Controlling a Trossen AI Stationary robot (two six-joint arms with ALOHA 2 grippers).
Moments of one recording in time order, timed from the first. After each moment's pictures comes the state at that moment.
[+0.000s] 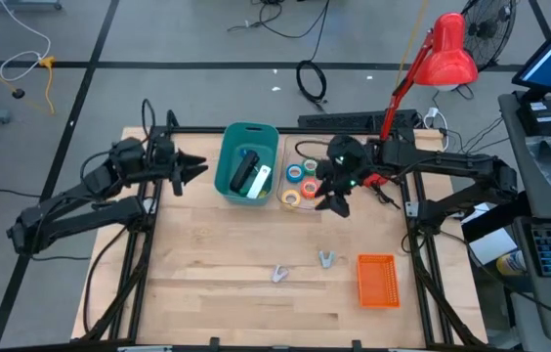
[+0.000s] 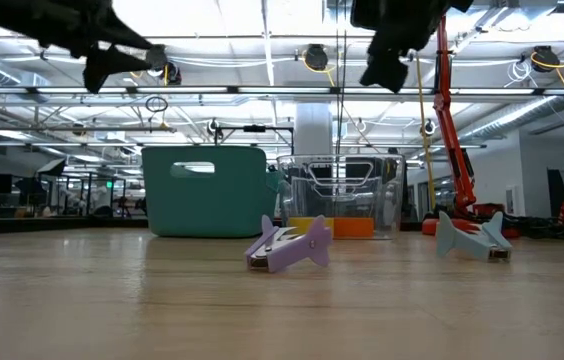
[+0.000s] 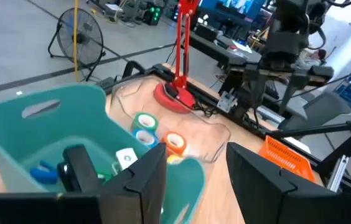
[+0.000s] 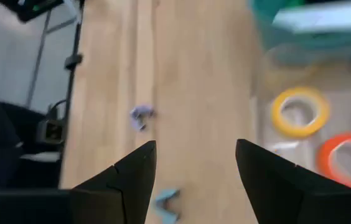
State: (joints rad) left arm 0.55 0.49 0.54 -0.23 0.29 -0.35; right arm -0.23 1.35 1.19 -0.72 -0.46 0.11
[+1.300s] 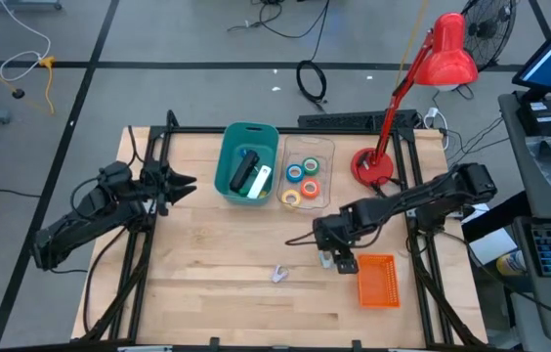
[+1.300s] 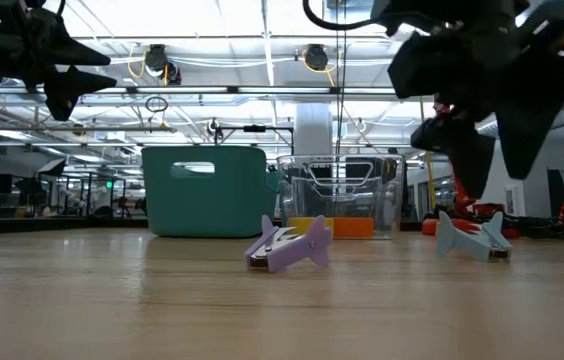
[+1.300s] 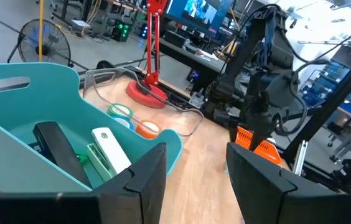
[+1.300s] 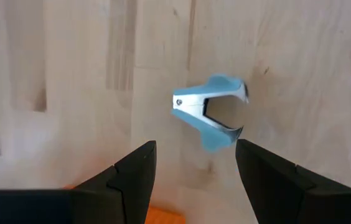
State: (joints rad) left arm 0.55 0.03 0.26 -0.29 0.39 -0.40; right arm 0.20 1.57 0.99 -0.72 -0.26 0.17
